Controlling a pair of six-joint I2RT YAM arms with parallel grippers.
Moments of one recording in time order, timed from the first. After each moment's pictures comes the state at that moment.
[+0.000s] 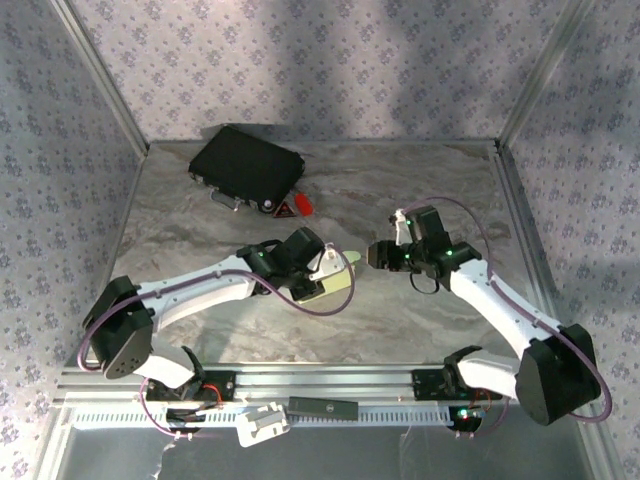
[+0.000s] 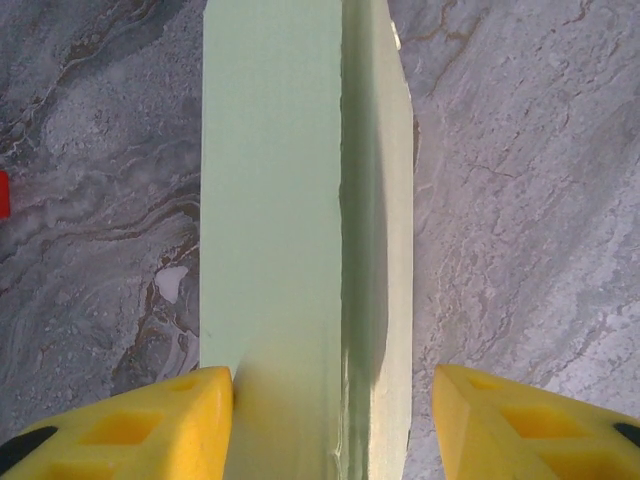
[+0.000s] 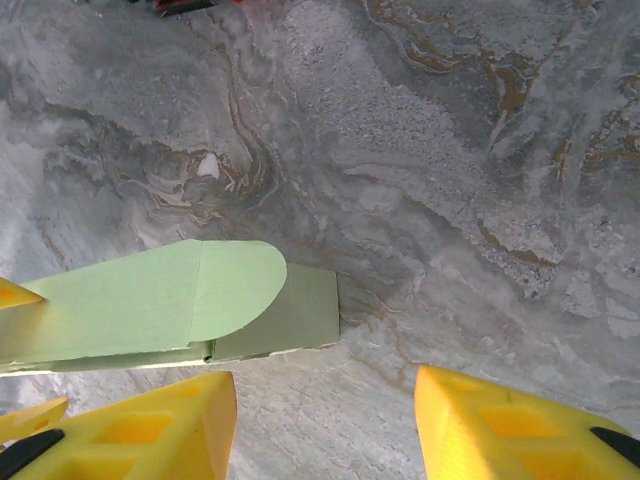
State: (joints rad) left arm -0.96 1.45 1.02 -0.56 -0.09 0.31; right arm 0.43 1.17 0.79 -0.48 -0.28 0.38
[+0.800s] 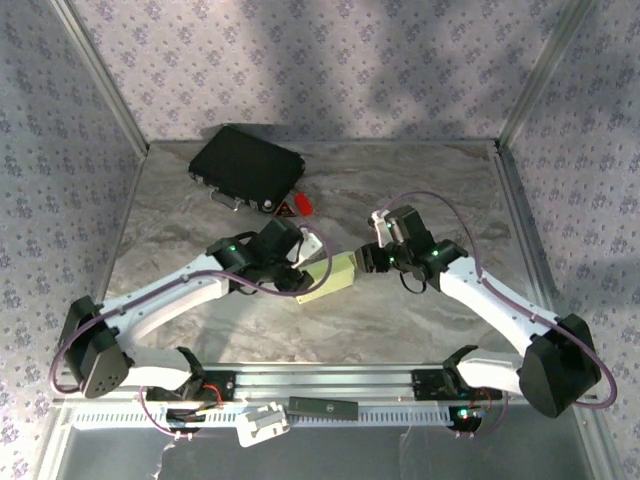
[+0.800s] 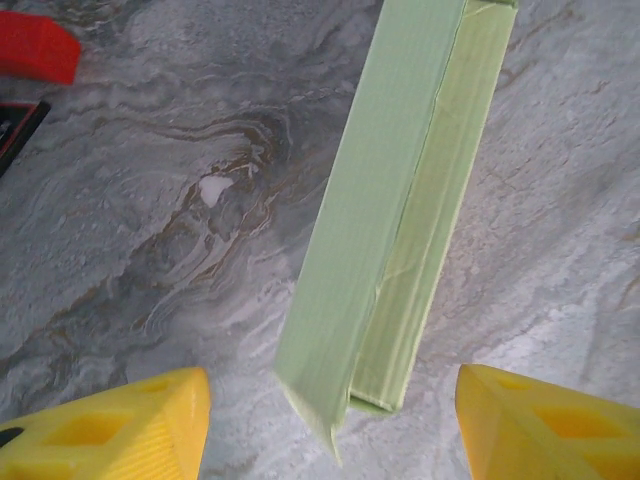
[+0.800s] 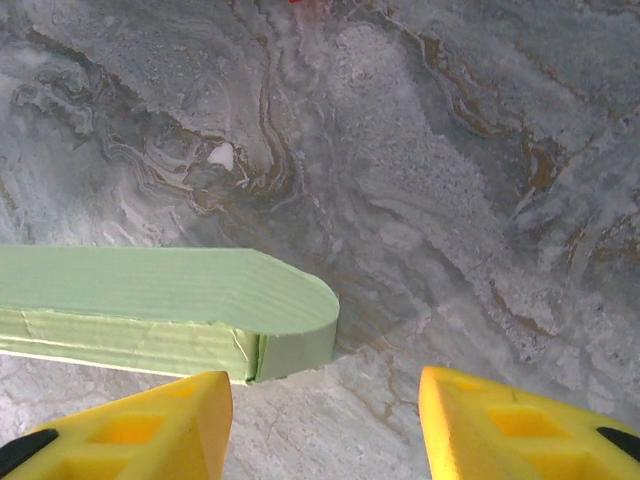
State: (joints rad) left arm -0.89 1.29 1.06 -0.76 -0.07 0.01; right arm 0.58 1.22 0.86 -0.49 -0.11 0.22
